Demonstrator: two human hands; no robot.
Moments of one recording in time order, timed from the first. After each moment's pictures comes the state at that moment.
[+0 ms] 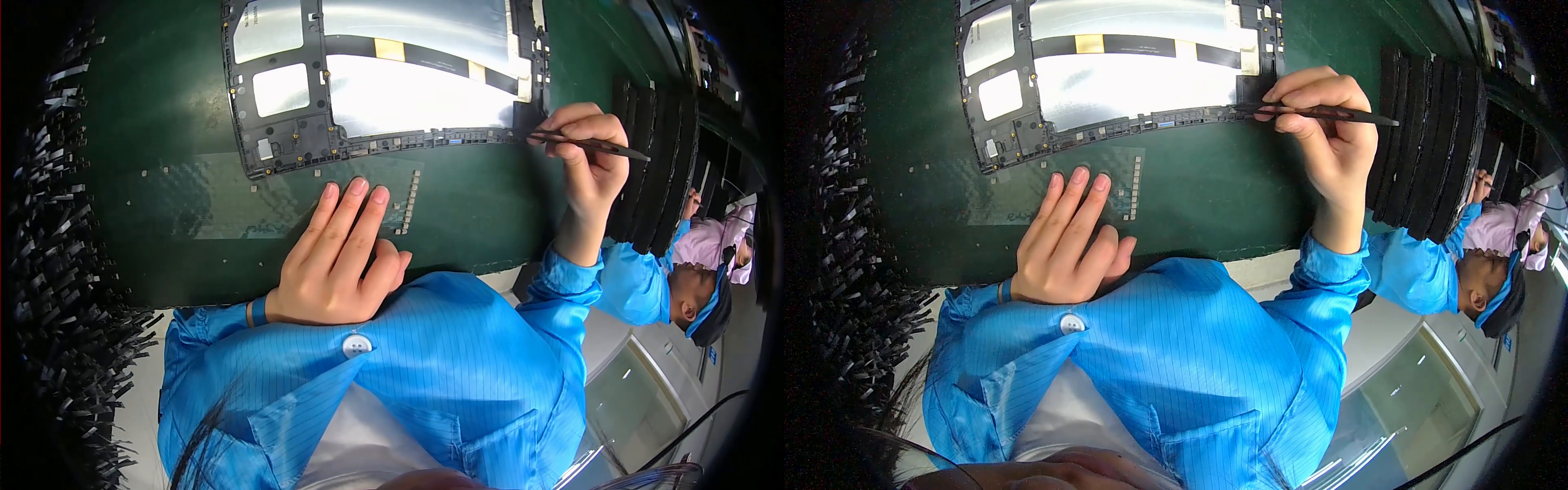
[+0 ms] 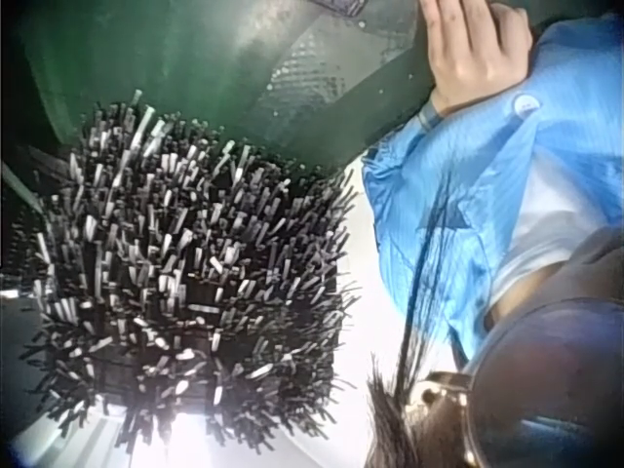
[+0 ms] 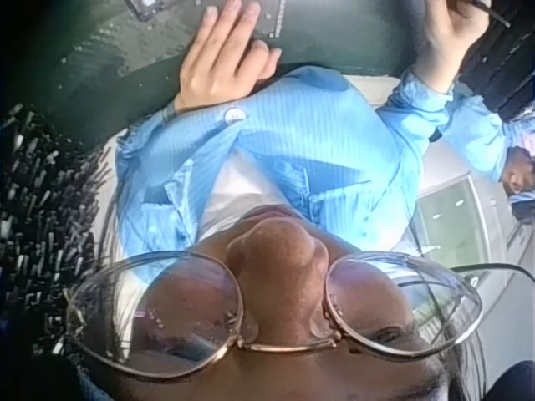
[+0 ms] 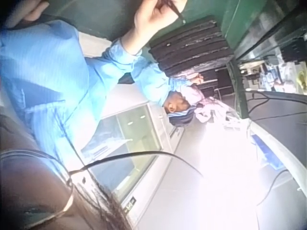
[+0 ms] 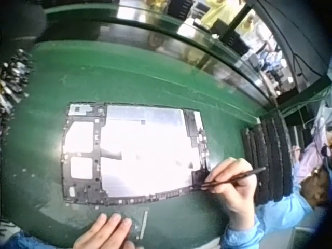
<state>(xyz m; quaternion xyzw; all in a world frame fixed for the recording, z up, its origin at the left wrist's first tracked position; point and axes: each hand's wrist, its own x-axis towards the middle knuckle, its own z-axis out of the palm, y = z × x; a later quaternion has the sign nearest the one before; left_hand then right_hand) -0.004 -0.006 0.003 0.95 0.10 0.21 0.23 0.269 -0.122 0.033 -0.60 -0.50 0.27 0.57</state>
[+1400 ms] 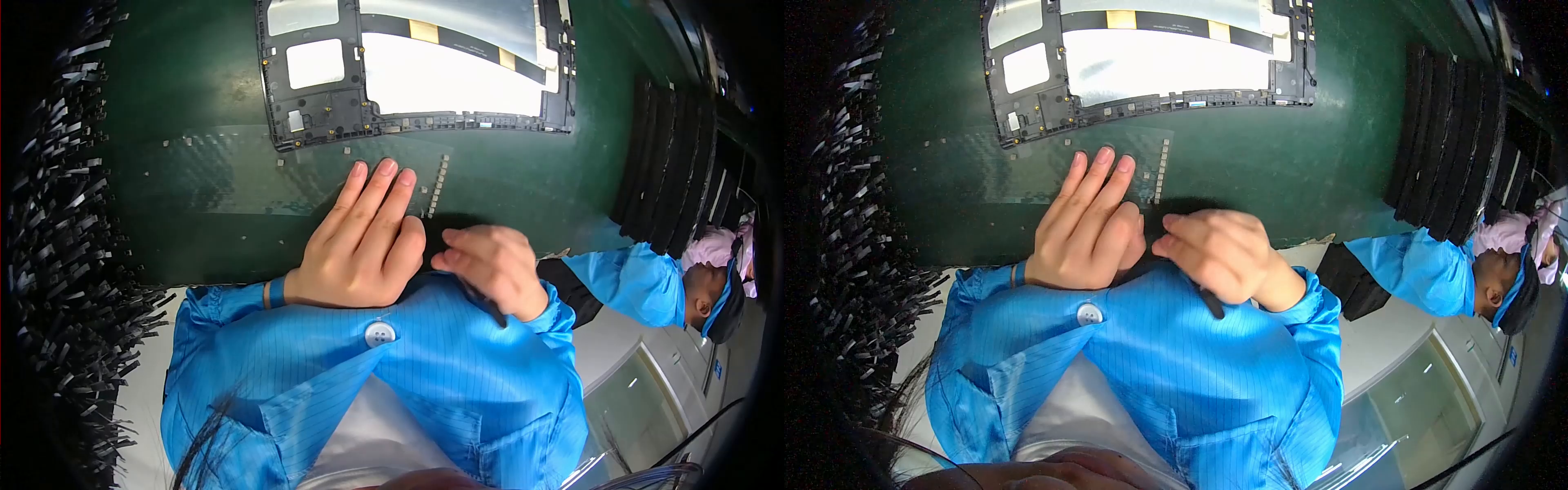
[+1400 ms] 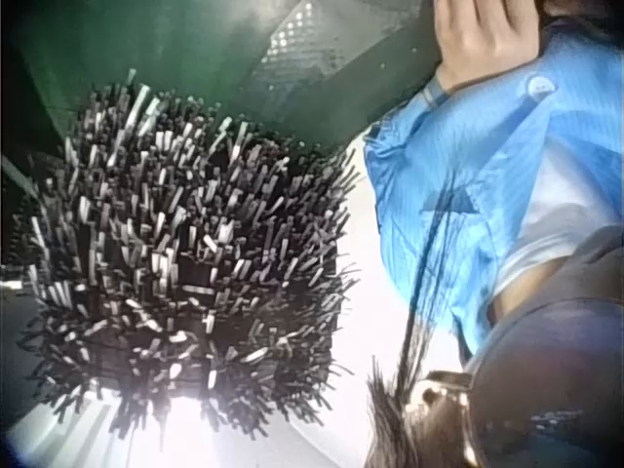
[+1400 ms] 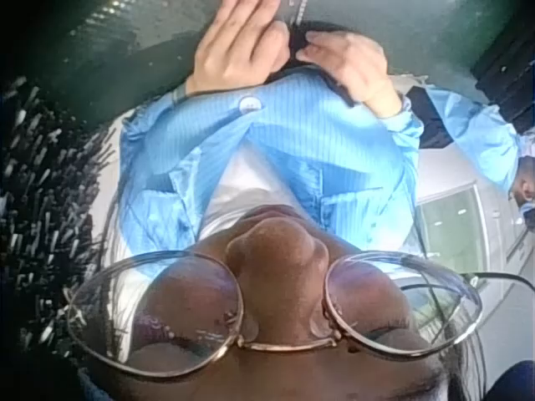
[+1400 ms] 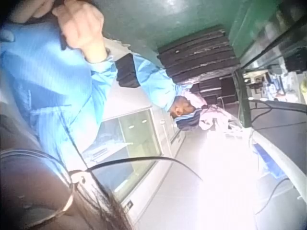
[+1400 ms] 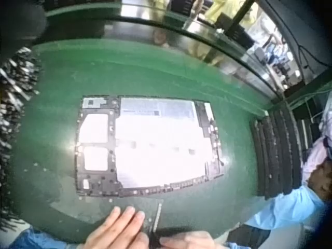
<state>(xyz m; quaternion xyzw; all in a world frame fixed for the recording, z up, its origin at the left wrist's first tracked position) -0.015 0.000 0.002 0.94 0.09 0.23 0.22 0.132 -0.136 0.022 -0.59 -0.68 0.10 0.41</state>
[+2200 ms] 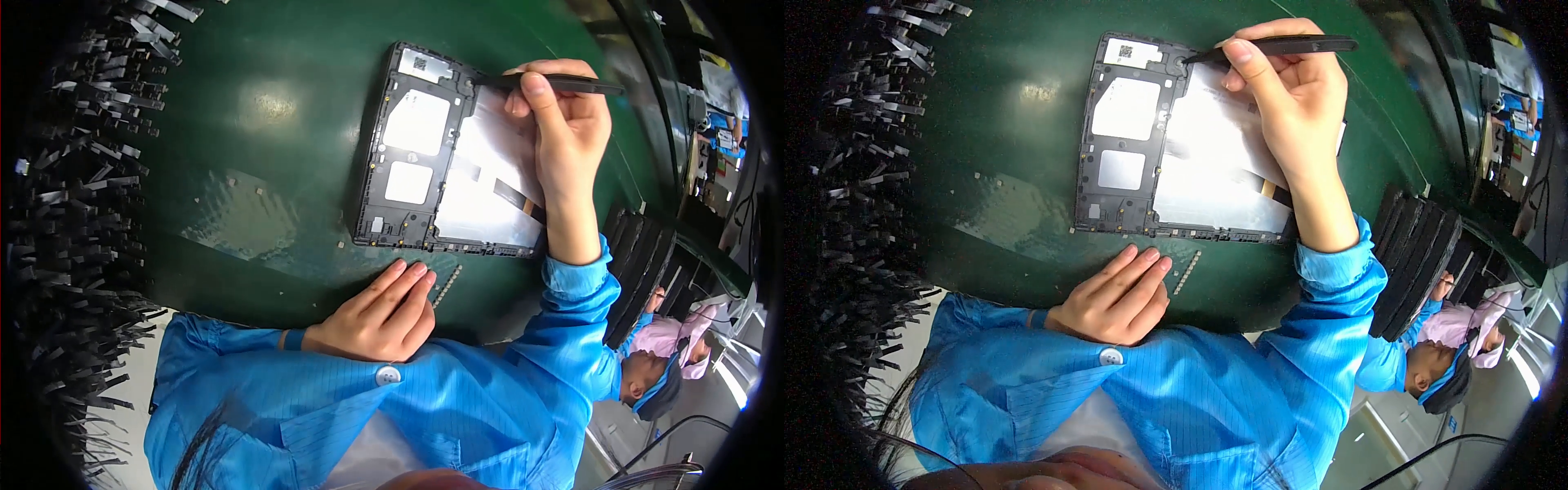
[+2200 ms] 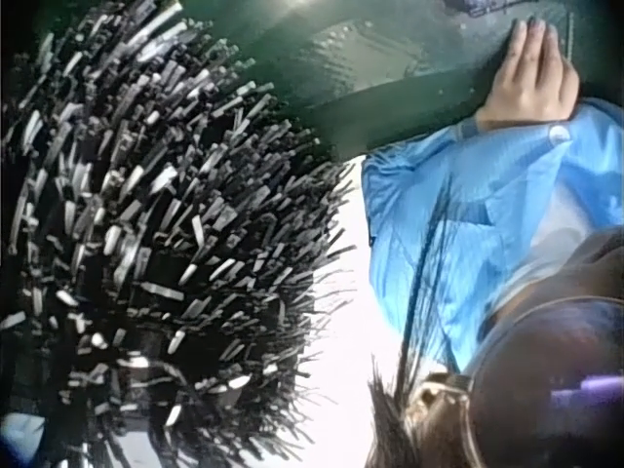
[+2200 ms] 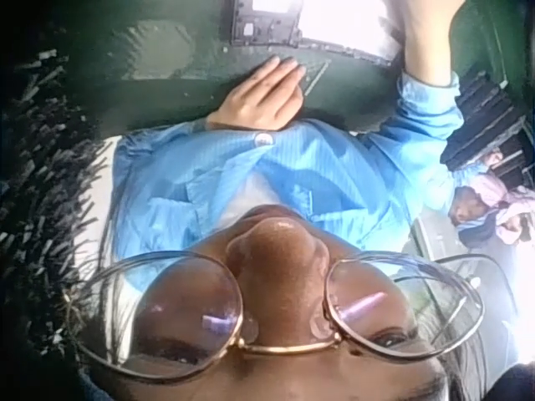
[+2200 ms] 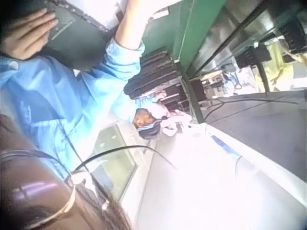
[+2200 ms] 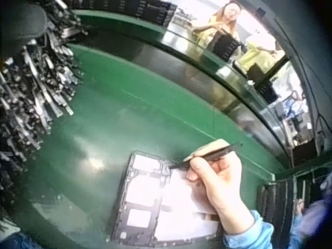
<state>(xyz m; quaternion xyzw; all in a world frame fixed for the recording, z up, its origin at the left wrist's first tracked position) -0.012 -0.002 -0.007 0.92 0.13 0.29 0.22 0.244 0.067 0.034 -0.59 -0.47 0.33 0.56</state>
